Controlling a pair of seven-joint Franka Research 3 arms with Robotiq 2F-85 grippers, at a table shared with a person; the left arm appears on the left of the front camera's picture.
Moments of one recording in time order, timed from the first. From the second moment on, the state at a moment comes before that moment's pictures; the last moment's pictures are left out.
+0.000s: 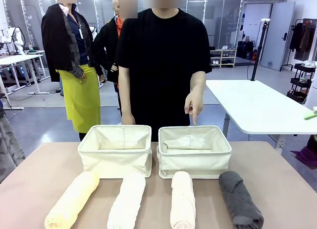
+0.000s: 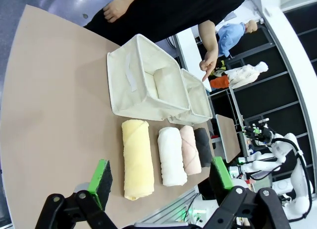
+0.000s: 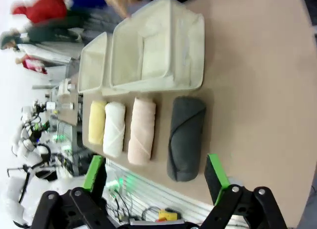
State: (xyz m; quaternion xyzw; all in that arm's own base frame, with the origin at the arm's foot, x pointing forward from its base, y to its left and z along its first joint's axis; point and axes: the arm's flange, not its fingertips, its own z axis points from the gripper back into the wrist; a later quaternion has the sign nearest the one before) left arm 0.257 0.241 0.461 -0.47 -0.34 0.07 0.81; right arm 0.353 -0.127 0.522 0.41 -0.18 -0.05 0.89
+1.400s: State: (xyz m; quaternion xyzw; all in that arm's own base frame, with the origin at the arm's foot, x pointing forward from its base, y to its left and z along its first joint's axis) left arm 0.257 0.241 0.460 -0.47 -0.34 0.07 0.81; right arm 0.351 0.143 0.419 0.08 -0.09 0.15 0.98
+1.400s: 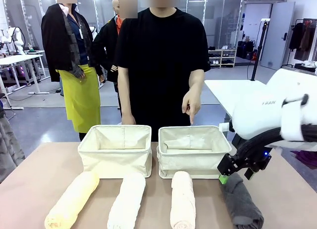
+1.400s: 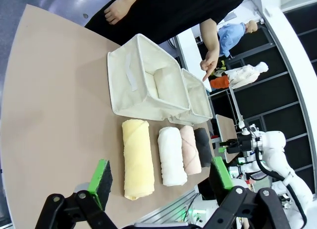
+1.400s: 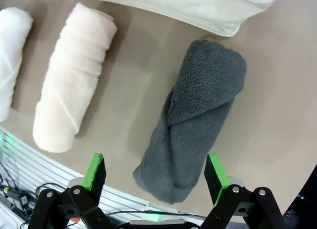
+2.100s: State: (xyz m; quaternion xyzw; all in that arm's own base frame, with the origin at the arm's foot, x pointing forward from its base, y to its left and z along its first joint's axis) left arm 0.257 0.241 0.460 -0.47 -0.34 0.07 0.81; right arm 0.378 0.127 0.363 0.05 -0.07 0.09 0.99
